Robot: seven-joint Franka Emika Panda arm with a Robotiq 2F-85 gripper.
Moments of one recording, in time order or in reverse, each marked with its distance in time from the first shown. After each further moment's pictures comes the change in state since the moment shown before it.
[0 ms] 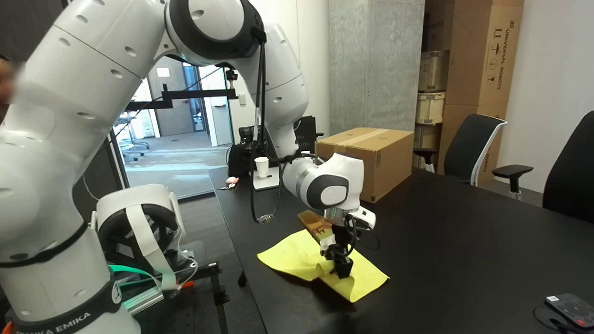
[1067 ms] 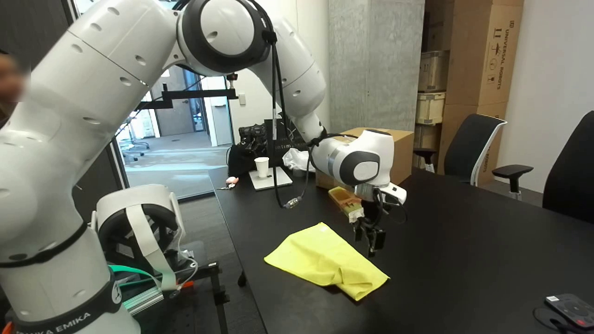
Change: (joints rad) arm -0.014 0.068 -0.006 0.312 0.036 -0.180 0.096
